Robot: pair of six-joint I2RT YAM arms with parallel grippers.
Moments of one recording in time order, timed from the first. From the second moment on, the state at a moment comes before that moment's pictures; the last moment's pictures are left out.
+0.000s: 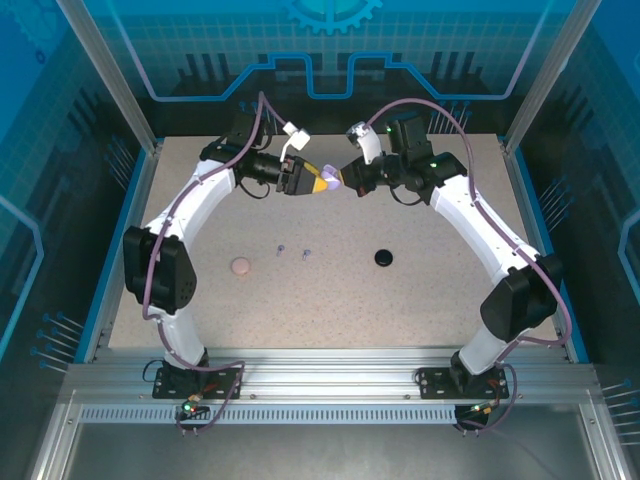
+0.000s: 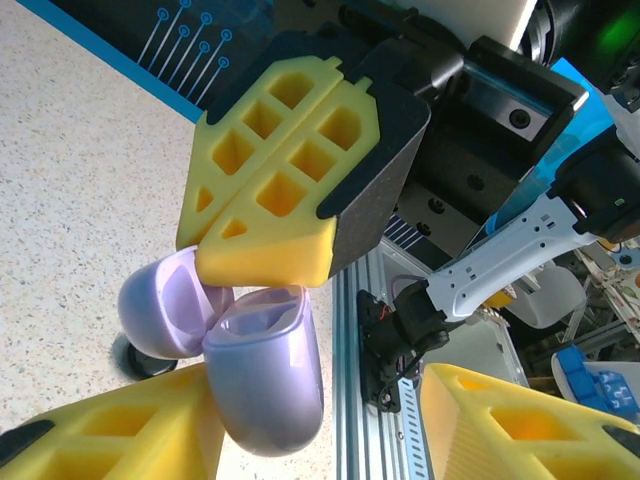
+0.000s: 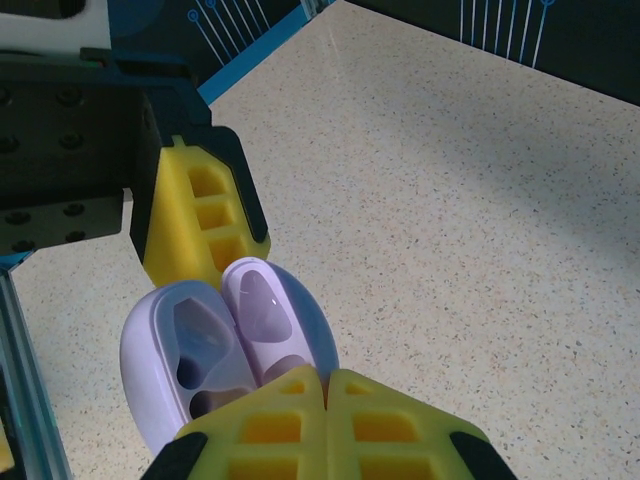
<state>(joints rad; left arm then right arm) -0.25 1.85 1.72 -0.71 1.31 0.12 0.43 1.65 1.65 -0.65 -0.49 -0.02</state>
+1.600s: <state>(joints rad) -0.11 1.48 1.14 0.26 0.88 -0.43 0.61 1.50 1.42 -0.56 -0.16 0.41</state>
